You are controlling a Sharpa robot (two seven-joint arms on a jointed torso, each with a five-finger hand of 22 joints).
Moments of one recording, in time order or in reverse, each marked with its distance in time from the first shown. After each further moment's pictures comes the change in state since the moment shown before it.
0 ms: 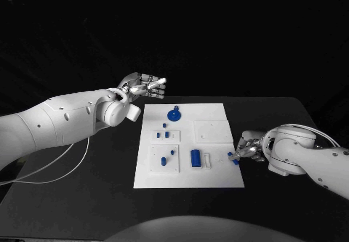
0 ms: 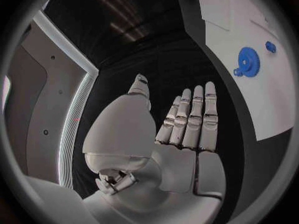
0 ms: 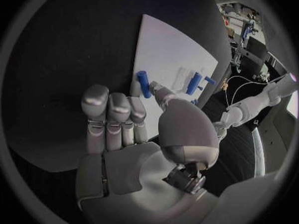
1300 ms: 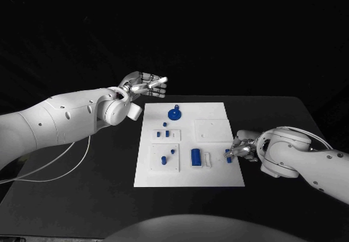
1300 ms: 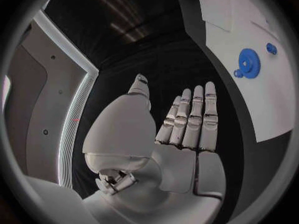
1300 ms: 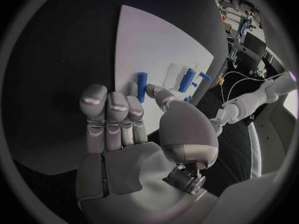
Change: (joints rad) left arm 0.000 0.003 0.000 -0.001 0.000 0.004 -0.002; left_hand 0.000 0.000 0.000 0.000 0.000 0.000 0.000 0.000 0.000 0.000 0.000 0.000 0.000 0.000 0.000 0.000 0.000 0.000 0.000 0.000 0.000 0.000; right arm -0.003 0.018 -0.026 0.034 0.031 -0.108 0.001; right_hand -0.035 0.100 0.097 -0.102 0.326 -0.020 0.017 -0.010 0.068 -0.011 0.003 -0.011 -0.007 -0.005 0.006 -0.008 -0.008 -0.015 0.000 0.000 -0.010 0.010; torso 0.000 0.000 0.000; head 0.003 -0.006
